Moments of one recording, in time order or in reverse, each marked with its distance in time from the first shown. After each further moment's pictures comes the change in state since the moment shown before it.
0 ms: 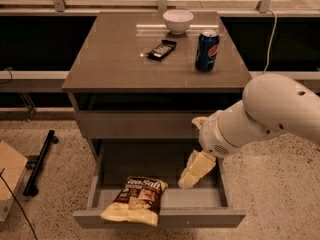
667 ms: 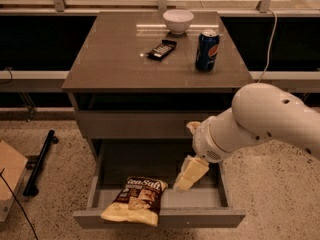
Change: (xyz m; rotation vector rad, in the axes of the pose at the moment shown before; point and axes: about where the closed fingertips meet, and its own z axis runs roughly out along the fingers) arm 0.001 0.005 0.022 0.000 0.009 -0.021
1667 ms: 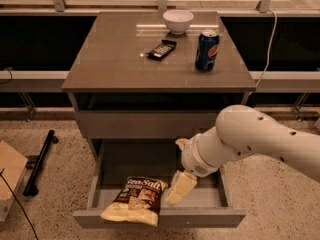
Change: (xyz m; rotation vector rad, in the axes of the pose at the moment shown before) arm 0.012 0.024 0.059 -0.091 -0.023 0.009
